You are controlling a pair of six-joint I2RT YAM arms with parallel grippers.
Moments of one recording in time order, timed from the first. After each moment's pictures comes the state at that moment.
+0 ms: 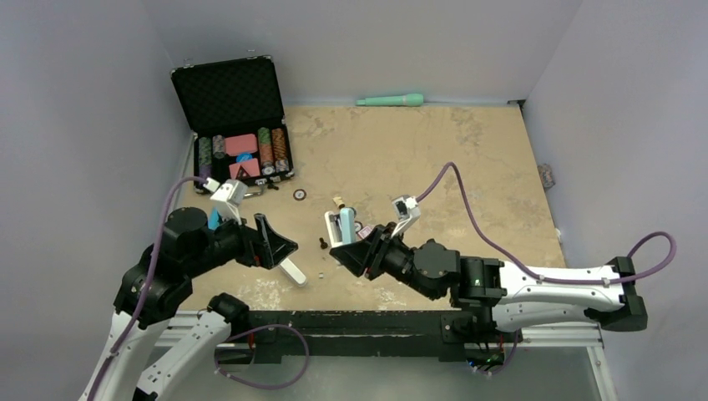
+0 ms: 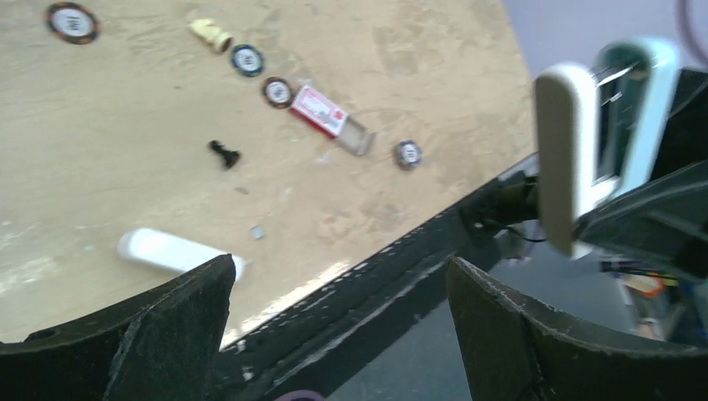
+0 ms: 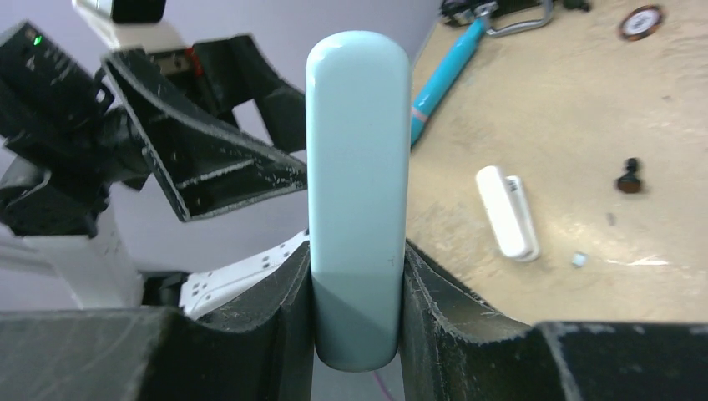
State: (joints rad) left arm -0.47 0.53 1.03 -0.94 0.33 -0.53; right arm 1.49 0.95 0.84 0.02 0.54 0.93
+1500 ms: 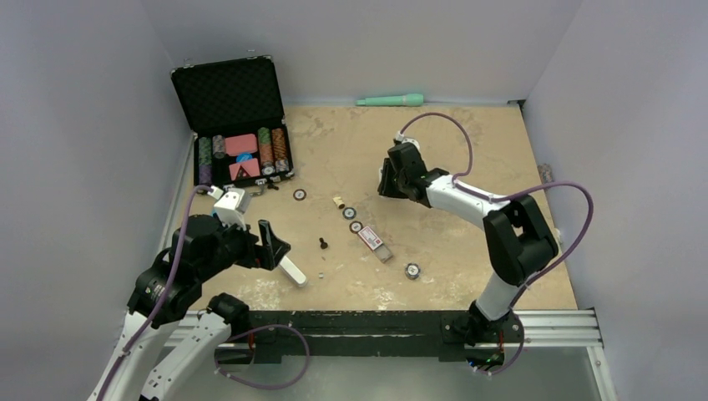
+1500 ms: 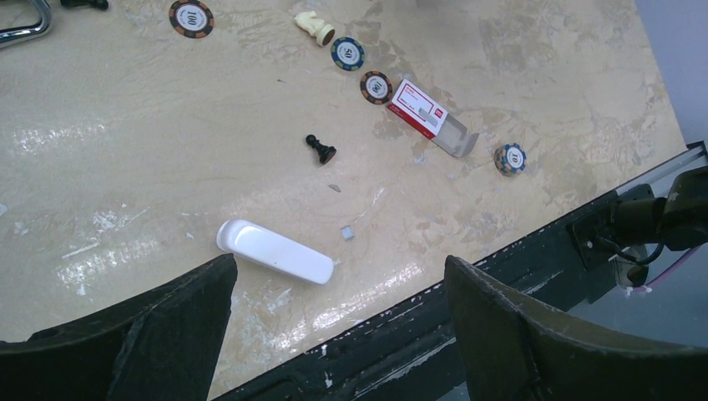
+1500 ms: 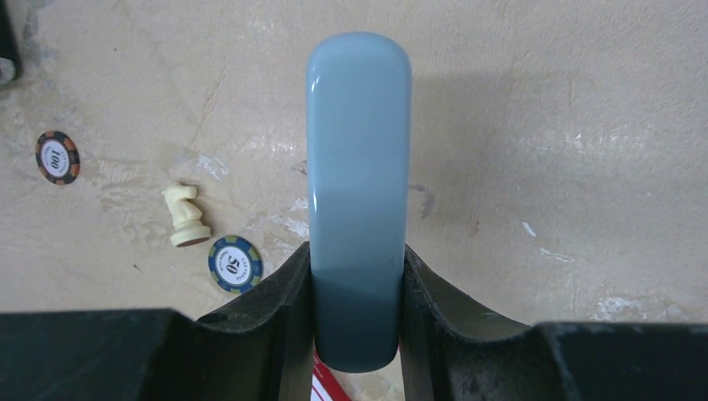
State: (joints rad) left arm -0.46 0.47 0.88 -0.94 0.13 -0.38; right arm 0.55 1.69 1.11 -0.22 0.14 0.55
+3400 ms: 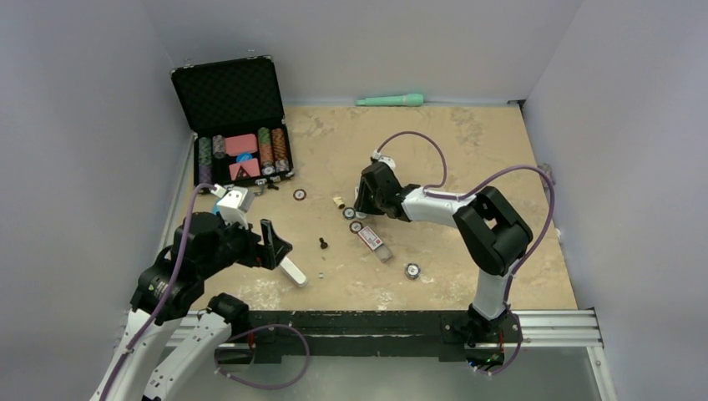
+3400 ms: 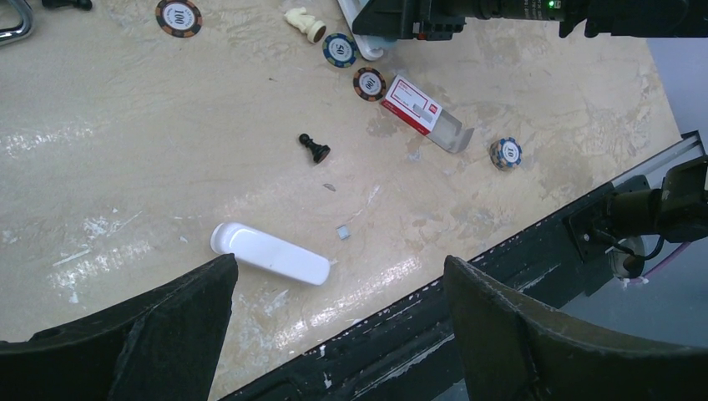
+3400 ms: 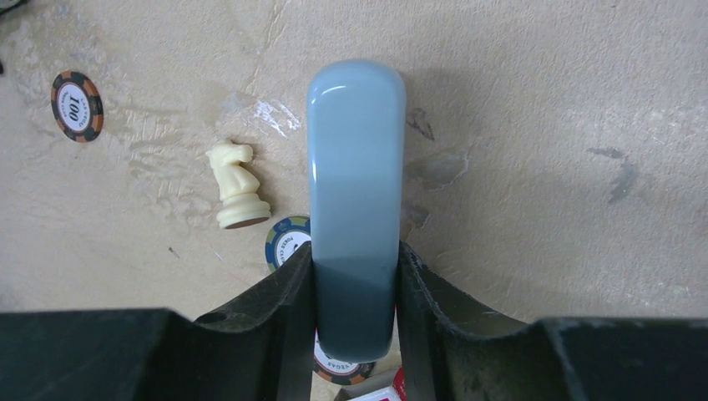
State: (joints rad) left arm -0.43 0.49 0.87 -0.93 0.17 -0.36; right arm 0.69 1.85 1.07 -0.04 0.13 0.71
